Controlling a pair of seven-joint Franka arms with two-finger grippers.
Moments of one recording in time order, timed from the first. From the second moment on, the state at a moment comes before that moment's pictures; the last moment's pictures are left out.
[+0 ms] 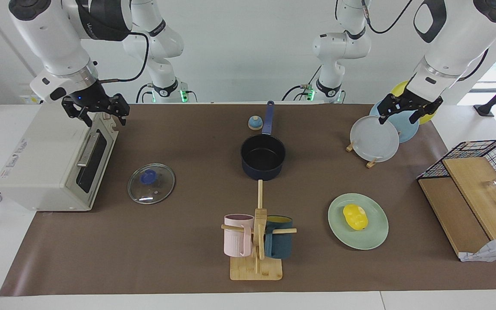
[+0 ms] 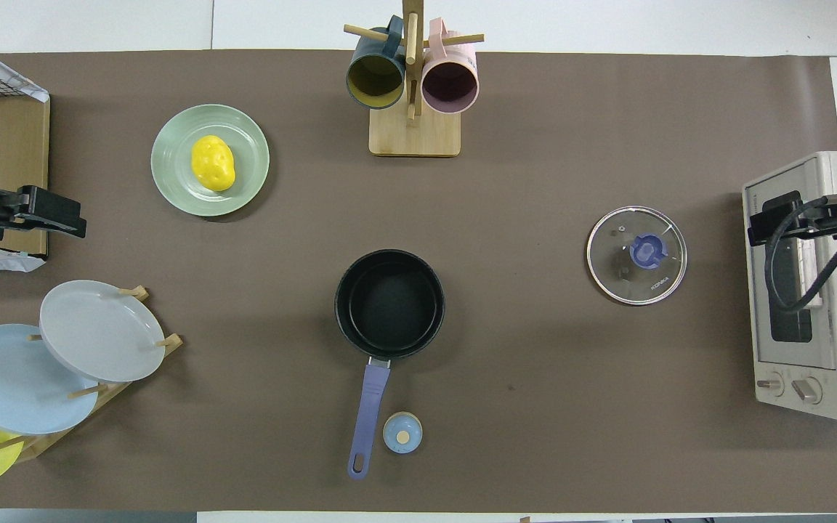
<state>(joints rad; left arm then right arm) -0.08 0.01 0.00 -1.58 -0.02 1.54 -0.02 -0.01 -0.02 0.00 -1.67 -0.03 1.59 -0.07</state>
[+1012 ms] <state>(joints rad) -0.13 0.59 -0.02 -1.34 -0.07 1.90 -0.10 0.00 -0.01 0.00 -1.83 -0.02 1.79 -0.15</state>
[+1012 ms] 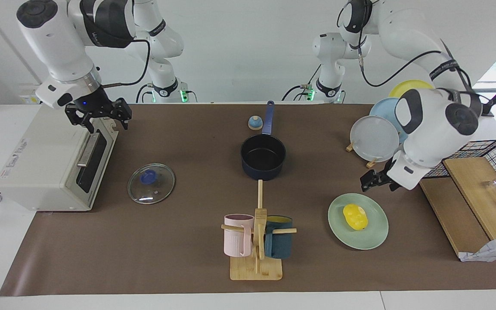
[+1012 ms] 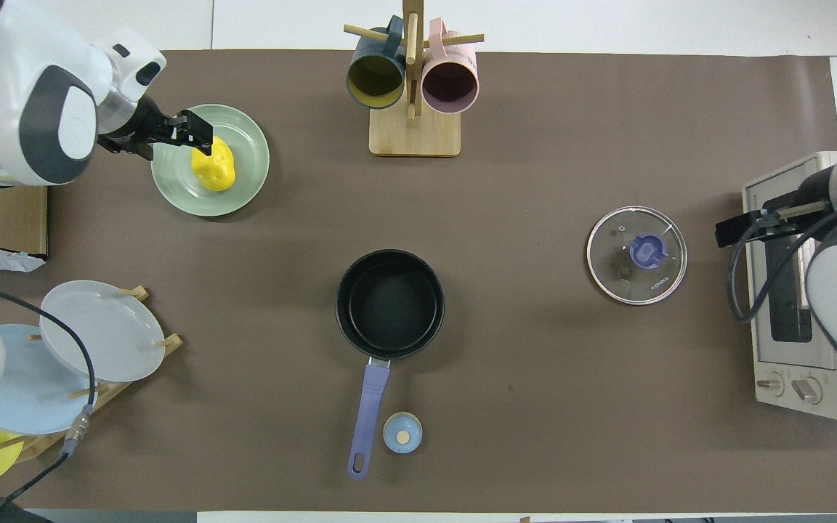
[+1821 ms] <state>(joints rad) -0.17 0.65 0.00 -1.40 -0.01 2.10 -0.36 0.04 0.08 0.00 -2.14 0.01 2.24 -0.20</state>
